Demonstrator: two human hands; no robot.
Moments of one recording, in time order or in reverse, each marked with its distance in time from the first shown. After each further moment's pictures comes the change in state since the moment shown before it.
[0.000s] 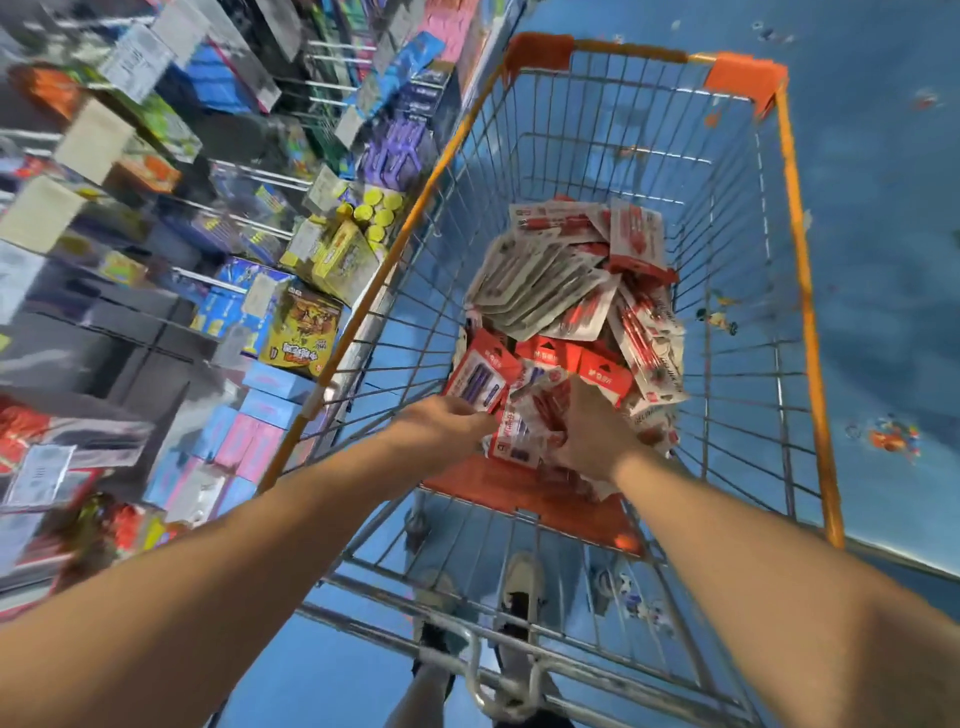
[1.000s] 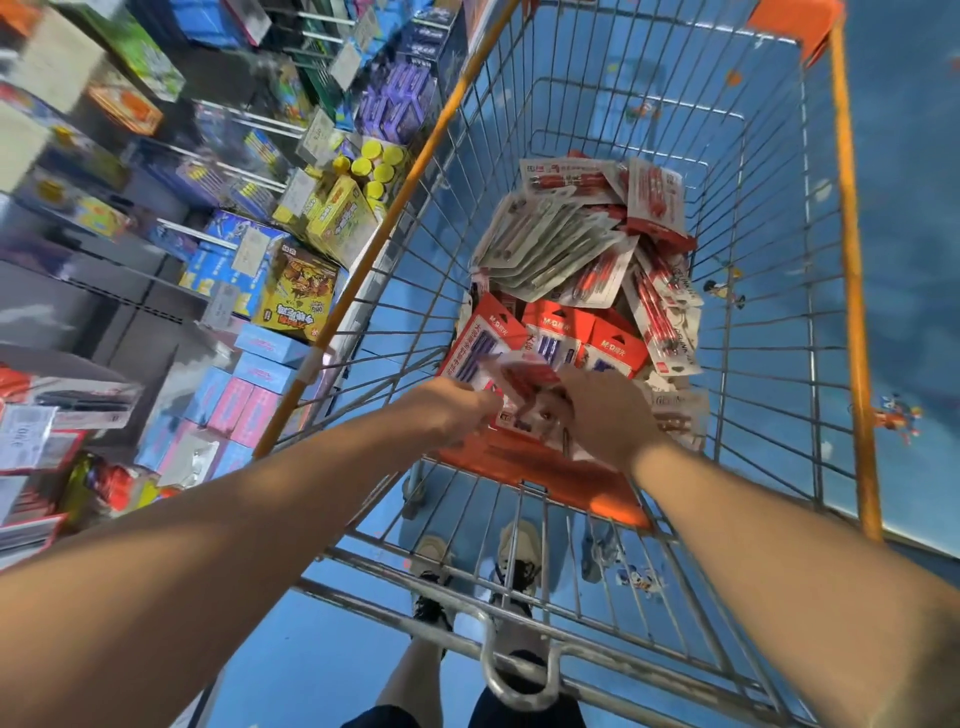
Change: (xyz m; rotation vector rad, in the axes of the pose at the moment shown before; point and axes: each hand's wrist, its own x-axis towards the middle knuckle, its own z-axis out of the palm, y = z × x) left_hand 0.023 -0.019 0.011 -0.098 -0.127 -0.005; right_hand -0.012 -0.004 0.007 -0.223 0.274 -0.358
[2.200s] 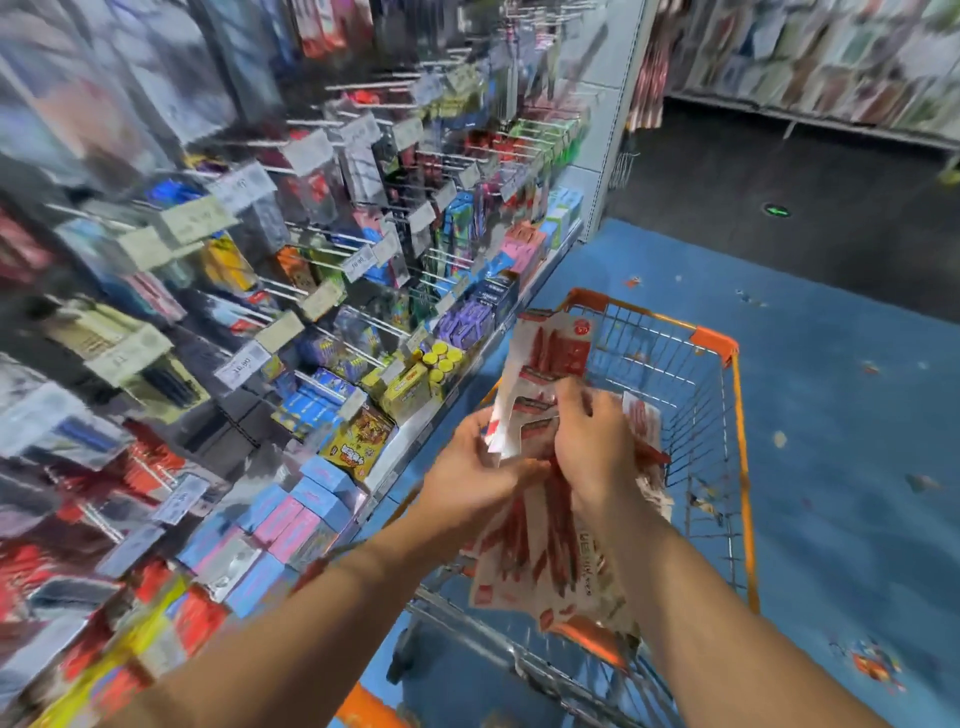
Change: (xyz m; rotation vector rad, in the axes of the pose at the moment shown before) left_hand -0.174 0.034 -0.041 -0.659 0.328 0.629; right_hand -0.032 -0.208 -0.244 0.920 0.519 0.421
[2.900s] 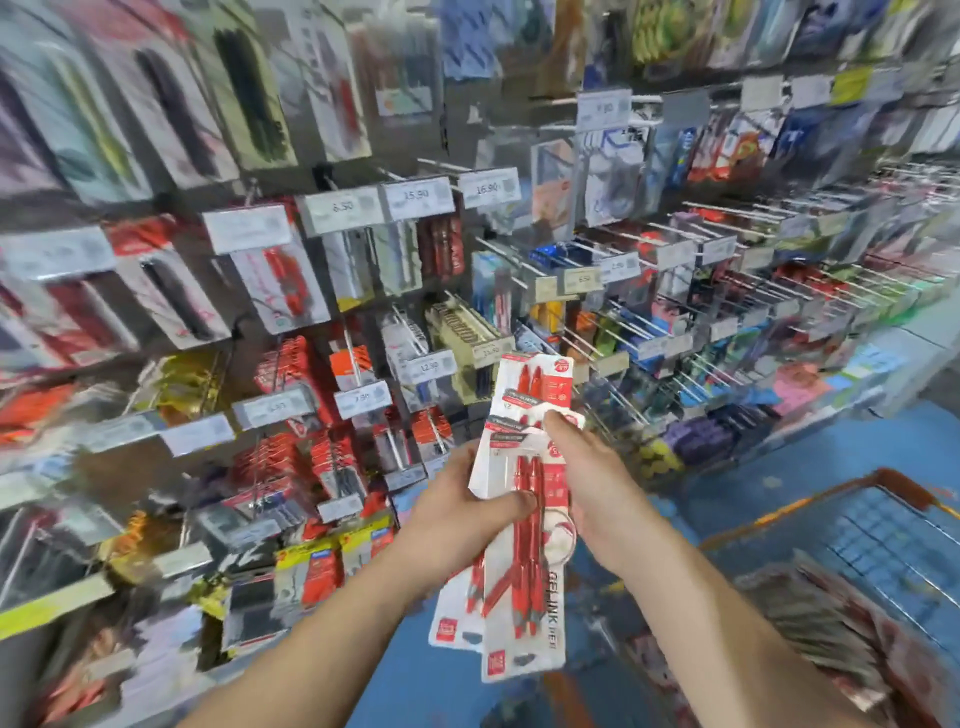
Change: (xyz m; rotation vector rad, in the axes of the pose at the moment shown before) left_hand -0.192 0.021 -0.203 -0.067 0.577 0.040; right_hand -0.175 -0.102 0.176 0.197 -0.991 0.087
